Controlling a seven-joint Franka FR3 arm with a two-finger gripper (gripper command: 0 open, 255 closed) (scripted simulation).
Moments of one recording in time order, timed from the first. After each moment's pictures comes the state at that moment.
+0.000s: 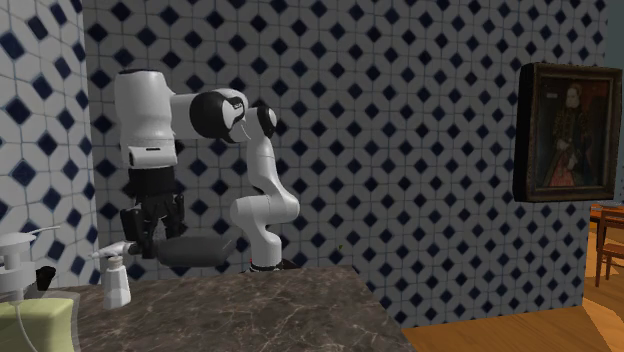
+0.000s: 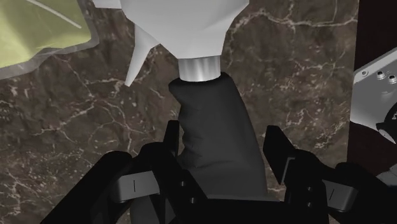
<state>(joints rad) -0.31 -0.41 -0.64 -2.20 -0.21 1.80 -1.58</state>
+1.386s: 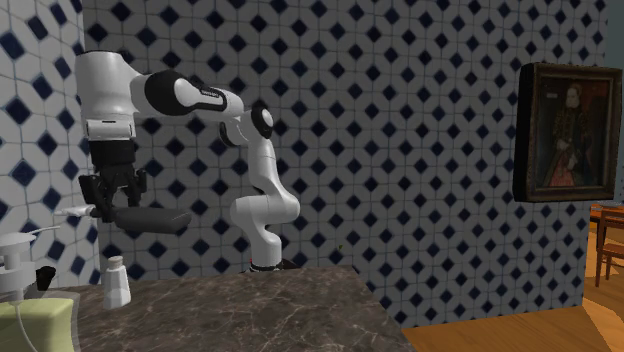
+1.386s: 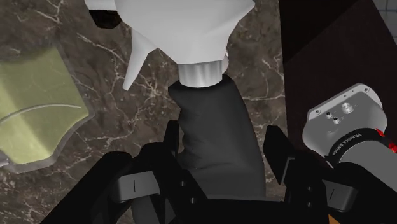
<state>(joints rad) -0.39 -0.47 -0.77 -2.04 -0.30 1.63 -1.79</state>
